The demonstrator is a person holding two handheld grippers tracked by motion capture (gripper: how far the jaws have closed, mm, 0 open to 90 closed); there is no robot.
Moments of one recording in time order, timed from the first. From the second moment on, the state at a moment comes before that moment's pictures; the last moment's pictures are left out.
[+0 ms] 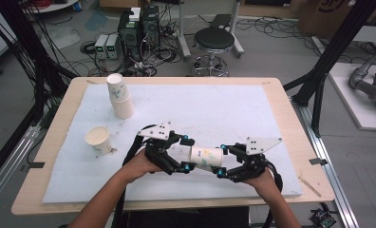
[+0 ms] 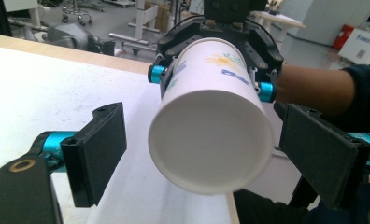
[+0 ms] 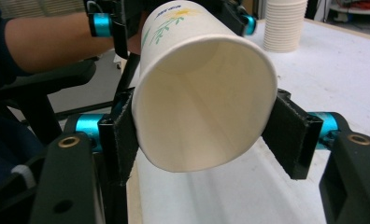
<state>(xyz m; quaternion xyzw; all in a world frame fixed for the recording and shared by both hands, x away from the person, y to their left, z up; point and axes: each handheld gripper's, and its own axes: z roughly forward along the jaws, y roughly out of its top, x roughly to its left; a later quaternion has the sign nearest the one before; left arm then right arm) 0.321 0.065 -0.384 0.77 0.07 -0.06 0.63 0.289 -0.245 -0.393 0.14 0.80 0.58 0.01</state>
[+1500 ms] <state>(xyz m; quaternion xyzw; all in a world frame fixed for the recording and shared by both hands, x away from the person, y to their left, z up) 0.316 0.031 -0.373 0.92 0.01 0.03 0.40 0.308 -0.191 -0.349 0.10 0.94 0.31 0.04</state>
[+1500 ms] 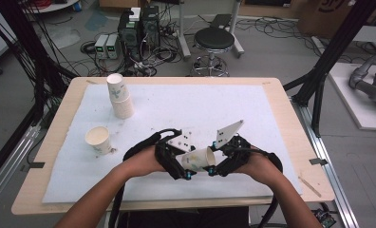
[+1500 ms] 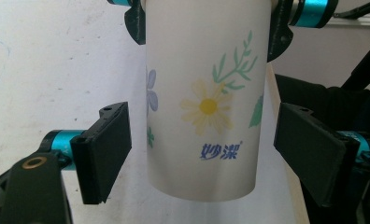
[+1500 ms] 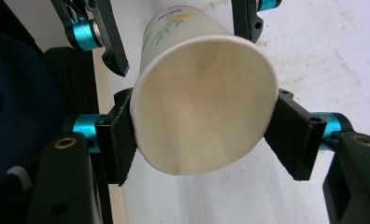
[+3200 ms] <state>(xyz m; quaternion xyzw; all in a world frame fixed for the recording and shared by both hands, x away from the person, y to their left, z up) 0.324 0.049 -0.406 0.88 0.12 0.01 0.47 0.305 -0.229 -0.346 0.17 0.87 0.46 0.05</state>
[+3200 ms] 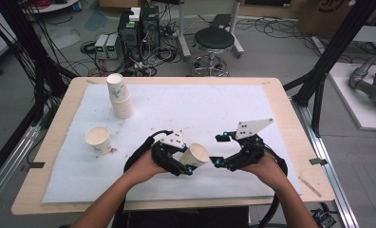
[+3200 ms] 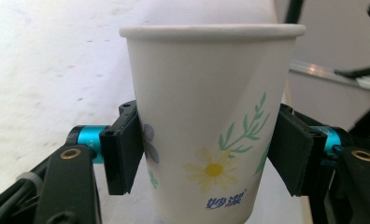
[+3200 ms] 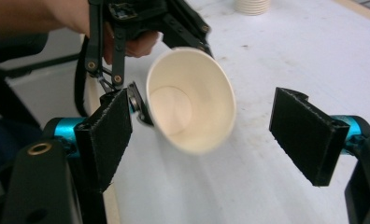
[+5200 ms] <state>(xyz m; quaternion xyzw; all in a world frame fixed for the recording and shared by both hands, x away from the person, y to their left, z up) 0.339 0.119 -0.414 0.68 0.26 0.19 0.66 0.294 -0.297 -0.392 0.31 0.79 0.50 0.19</state>
